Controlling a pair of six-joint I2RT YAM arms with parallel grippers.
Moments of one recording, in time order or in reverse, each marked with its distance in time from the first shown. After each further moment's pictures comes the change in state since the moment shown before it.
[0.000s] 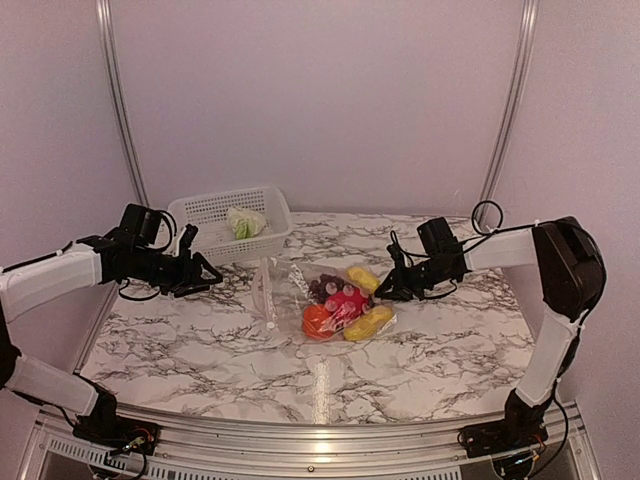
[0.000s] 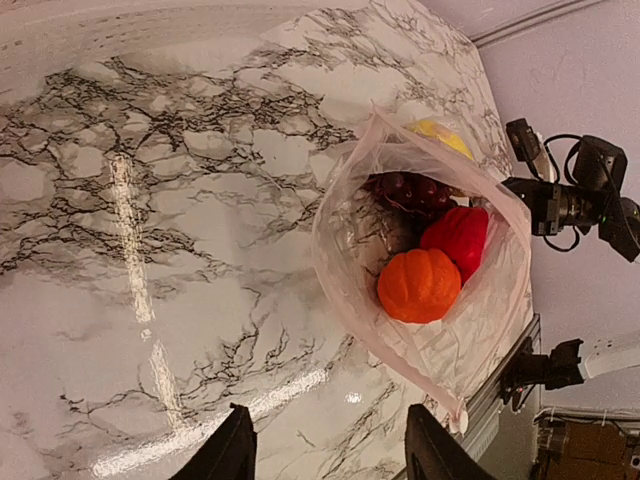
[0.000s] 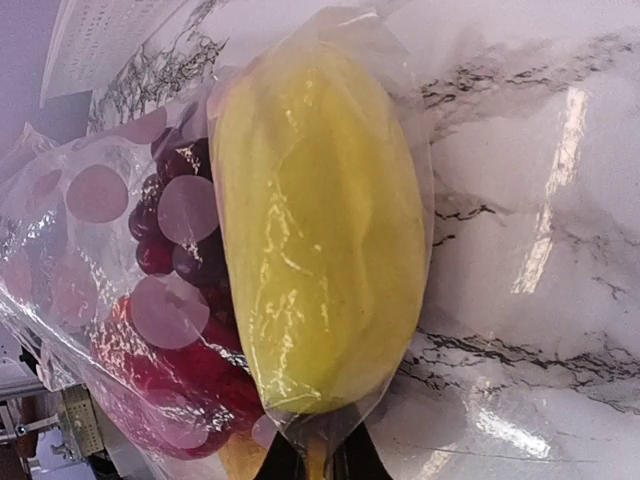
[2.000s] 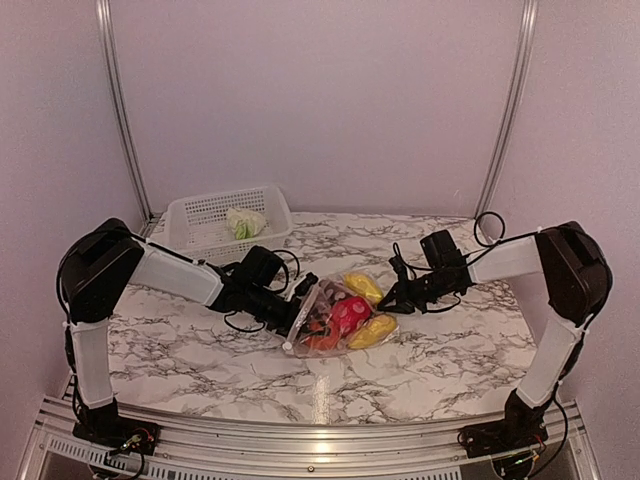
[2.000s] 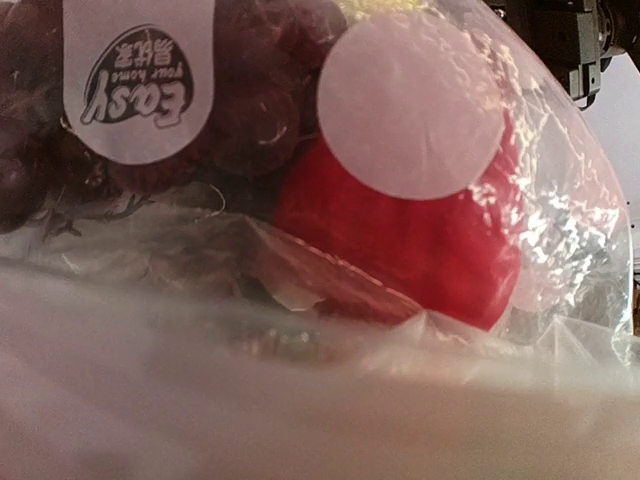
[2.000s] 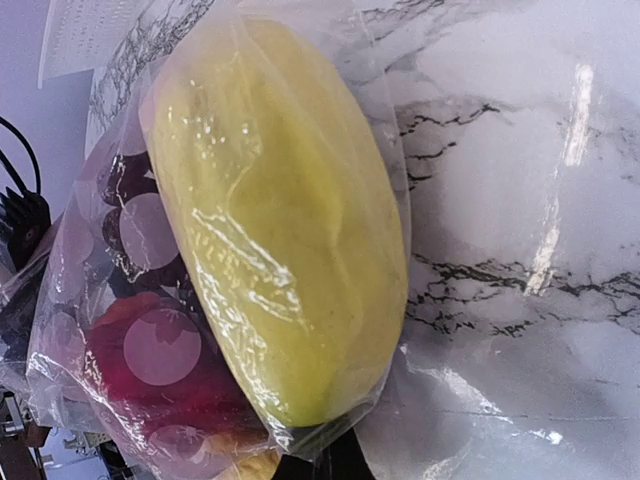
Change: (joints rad) left arm -0.497 0.698 0.228 0.491 0.146 -0.045; right arm 0.018 -0.046 -0.128 0.073 -0.029 0.019
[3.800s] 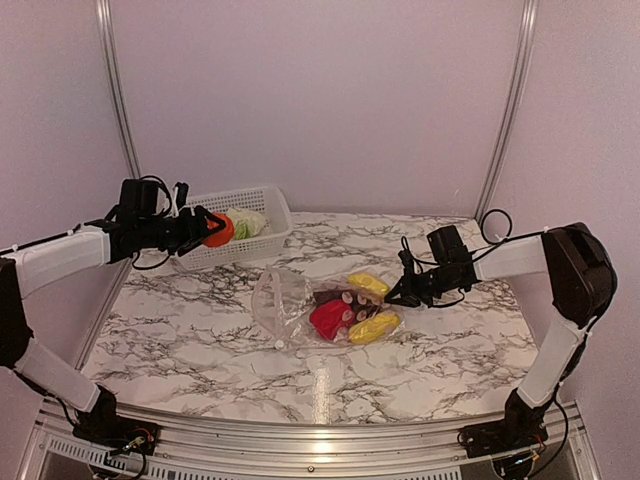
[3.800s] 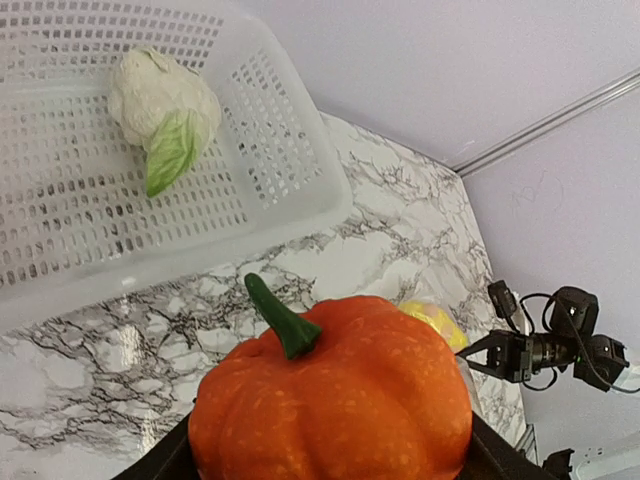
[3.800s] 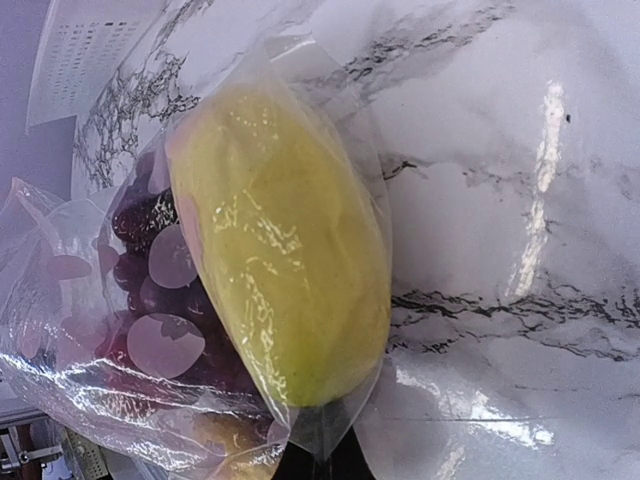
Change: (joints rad) left arm 0.489 -0.591 -0.190 -0.138 -0.237 -0.081; right arm -0.043 -0.027 -0.002 0.011 0.076 0.029
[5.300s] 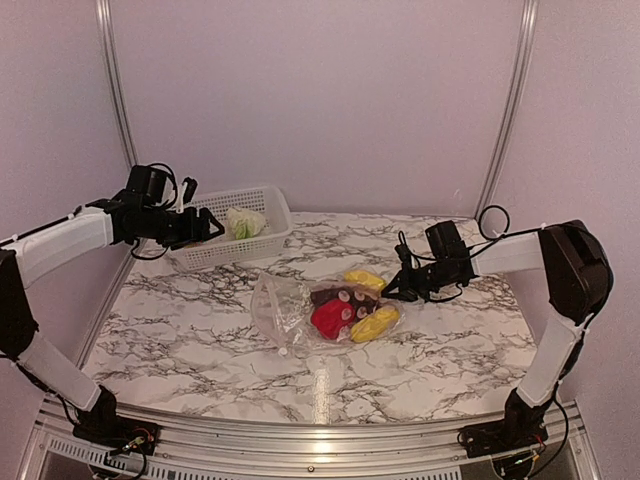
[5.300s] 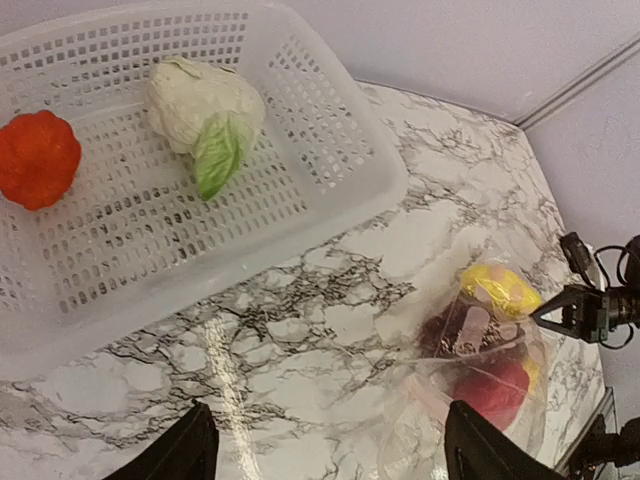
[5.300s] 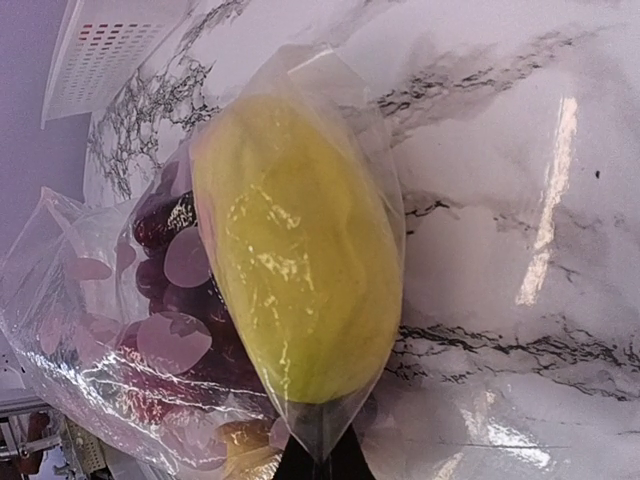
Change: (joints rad) left arm 0.027 0.126 0.309 -0.330 -0.159 0.267; right arm -0.003 0.030 0.051 -0.002 -0.035 -0.027
